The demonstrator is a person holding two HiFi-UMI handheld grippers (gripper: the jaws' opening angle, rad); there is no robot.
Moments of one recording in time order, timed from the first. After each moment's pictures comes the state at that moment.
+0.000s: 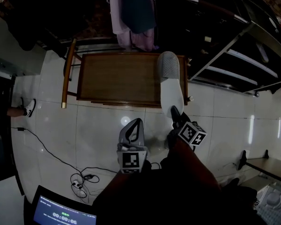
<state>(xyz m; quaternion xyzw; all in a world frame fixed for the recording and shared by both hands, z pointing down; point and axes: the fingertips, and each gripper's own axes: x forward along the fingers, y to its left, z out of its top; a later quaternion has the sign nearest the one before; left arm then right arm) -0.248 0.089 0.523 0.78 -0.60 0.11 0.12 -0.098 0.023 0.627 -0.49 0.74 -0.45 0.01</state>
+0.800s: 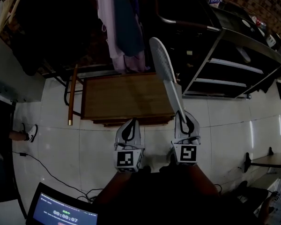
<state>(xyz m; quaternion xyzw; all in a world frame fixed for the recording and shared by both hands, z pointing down) -0.260 0.070 0.447 0.81 -0.58 0.02 0.09 -0.102 0.050 0.411 -0.59 0.80 0.07 -0.07</state>
